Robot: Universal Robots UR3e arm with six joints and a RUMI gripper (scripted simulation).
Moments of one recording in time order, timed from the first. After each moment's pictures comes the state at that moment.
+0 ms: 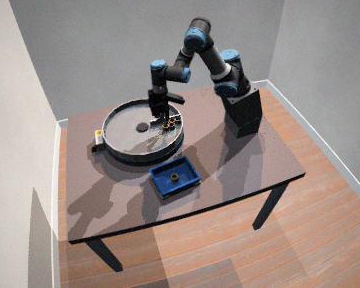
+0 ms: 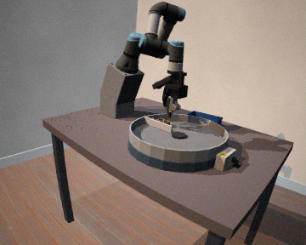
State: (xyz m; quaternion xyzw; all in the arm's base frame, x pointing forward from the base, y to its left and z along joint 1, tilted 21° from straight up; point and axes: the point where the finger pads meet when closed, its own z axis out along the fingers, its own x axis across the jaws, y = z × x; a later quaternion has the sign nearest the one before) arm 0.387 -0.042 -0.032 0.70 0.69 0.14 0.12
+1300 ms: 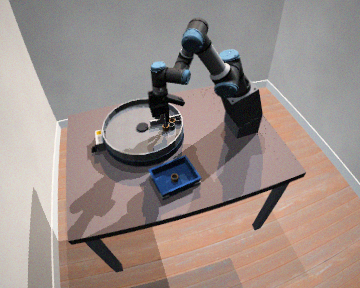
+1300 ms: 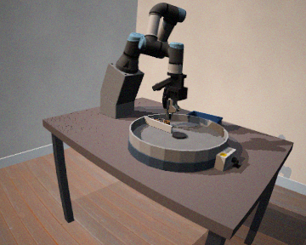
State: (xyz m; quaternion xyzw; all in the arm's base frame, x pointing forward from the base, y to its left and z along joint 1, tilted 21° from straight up) arm 0.390 -0.042 -0.040 0.70 0.69 0.14 0.12
